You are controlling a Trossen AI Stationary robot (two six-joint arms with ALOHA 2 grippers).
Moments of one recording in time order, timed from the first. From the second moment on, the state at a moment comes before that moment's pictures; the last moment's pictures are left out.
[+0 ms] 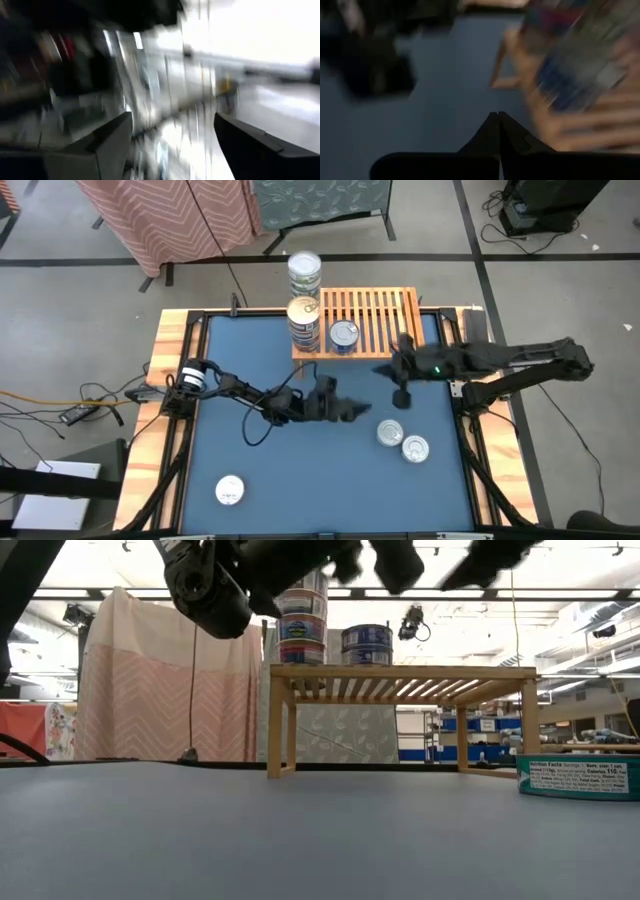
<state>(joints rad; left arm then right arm) -0.15 2.07 1.14 1.56 -0.06 -1.34 0.05 1.00 0.94 -0.52 0.25 0.01</state>
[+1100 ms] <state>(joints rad) -0.33 1.65 1.14 0.74 0.44 -1.26 0.97 1.57 0.81 -0.54 0.33 1.51</state>
